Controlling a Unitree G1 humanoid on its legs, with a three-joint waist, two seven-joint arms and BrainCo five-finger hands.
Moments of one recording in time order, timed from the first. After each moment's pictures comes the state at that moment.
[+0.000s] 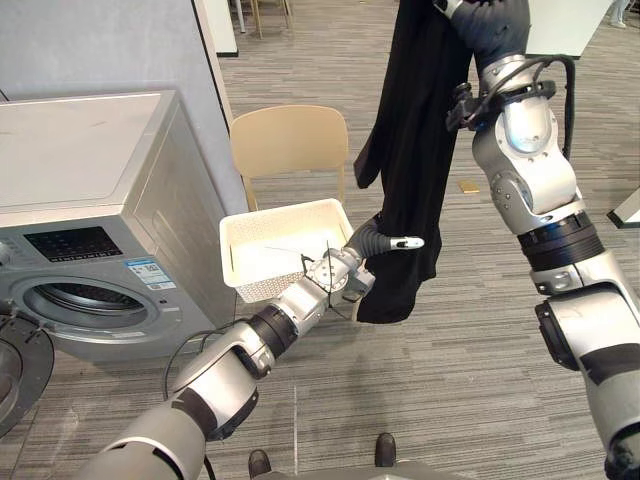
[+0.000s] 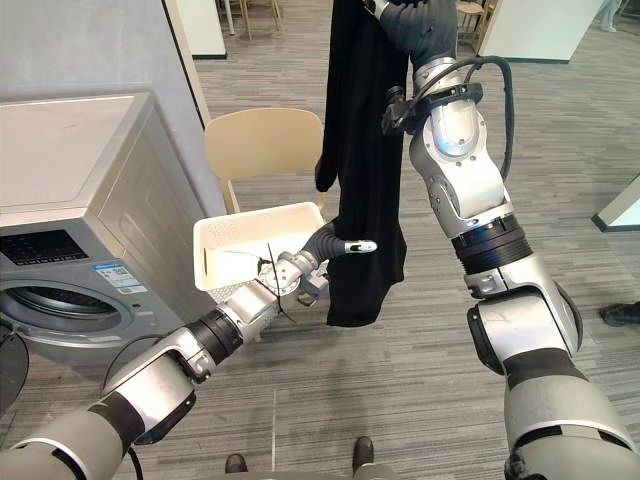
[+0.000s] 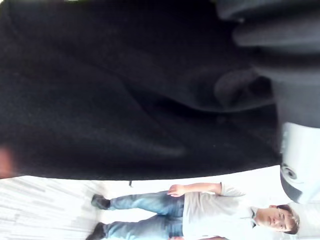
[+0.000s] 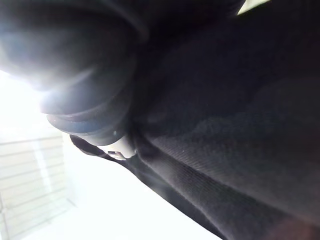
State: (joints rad) left arm -0.80 0.14 -0.76 0.59 -0.54 -0.07 0.06; right arm -1.11 -0.54 0.32 0.33 0.55 -0.17 -0.21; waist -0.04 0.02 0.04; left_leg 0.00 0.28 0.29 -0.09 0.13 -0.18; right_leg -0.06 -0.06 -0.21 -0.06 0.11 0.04
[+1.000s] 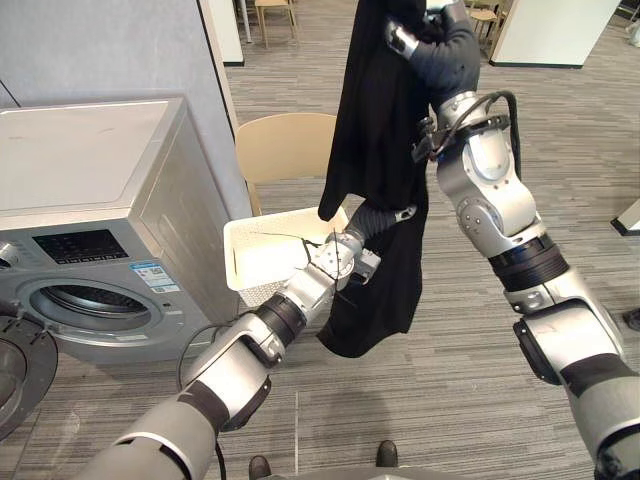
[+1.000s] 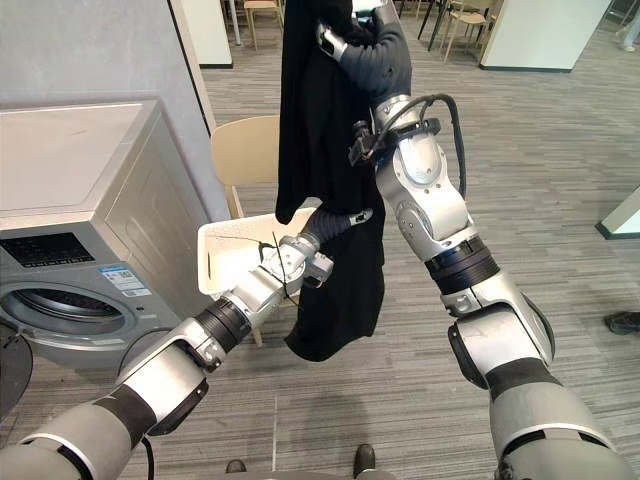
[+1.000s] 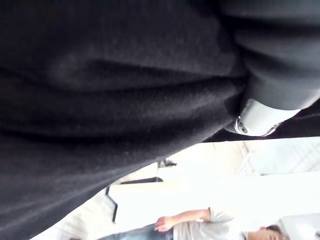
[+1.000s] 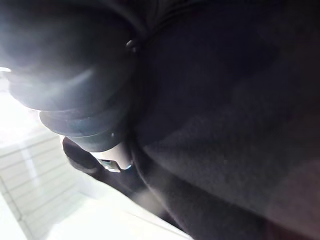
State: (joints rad) left arm -0.84 0.10 -0.61 0.63 -0.40 -0.09 0.16; right arm -1.01 -0.46 0.37 0.25 0.68 -0.20 -0.17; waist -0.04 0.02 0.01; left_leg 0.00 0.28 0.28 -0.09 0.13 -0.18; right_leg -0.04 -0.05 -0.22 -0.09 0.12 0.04
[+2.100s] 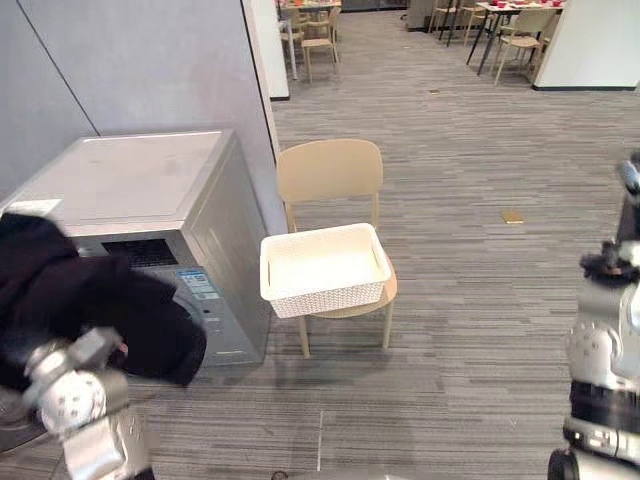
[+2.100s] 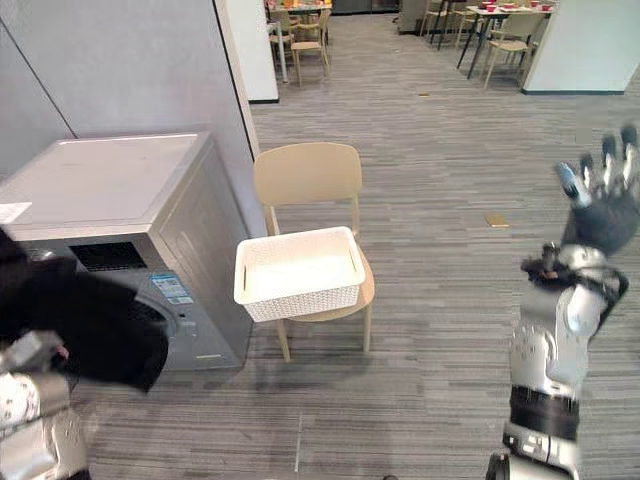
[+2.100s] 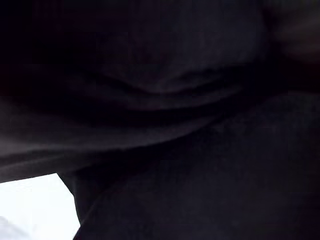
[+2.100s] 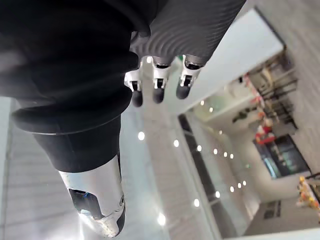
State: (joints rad) left arm 0.17 0.06 0.65 -0.33 -0.28 -0.21 0.32; right arm -0.18 -0.36 -0.47 -0.10 0.68 -0.25 -0.15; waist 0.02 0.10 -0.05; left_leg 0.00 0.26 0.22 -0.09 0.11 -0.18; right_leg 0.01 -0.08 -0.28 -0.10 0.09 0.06
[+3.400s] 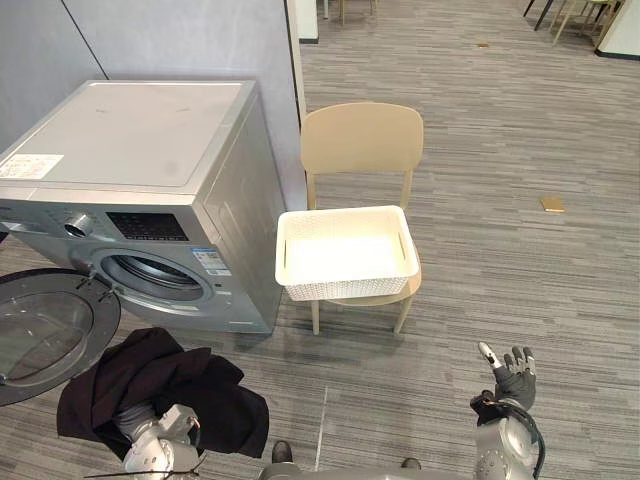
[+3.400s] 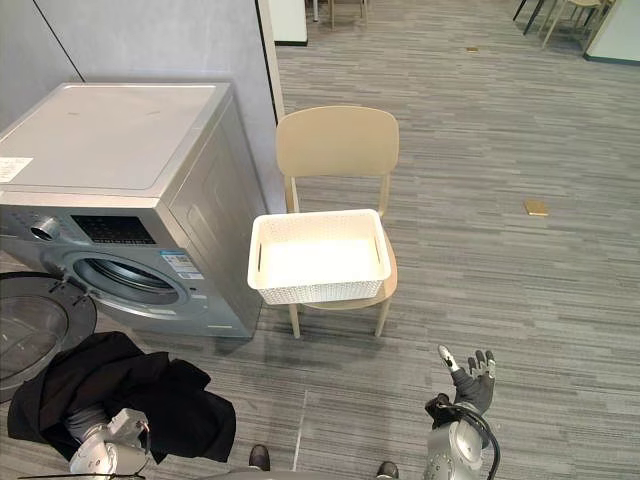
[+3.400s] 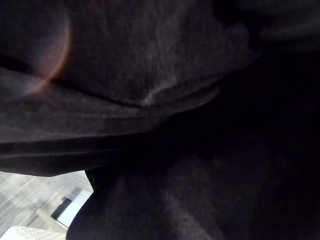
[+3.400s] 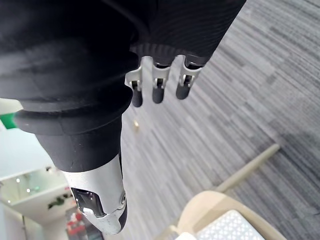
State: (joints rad) left arm 0.36 -0.08 0.39 0.05 -0.44 -0.22 0.28; right arm 0.19 0.07 -0.34 0.31 0.44 -0.22 -0.21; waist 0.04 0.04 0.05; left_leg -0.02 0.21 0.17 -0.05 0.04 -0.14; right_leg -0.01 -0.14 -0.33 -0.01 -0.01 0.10
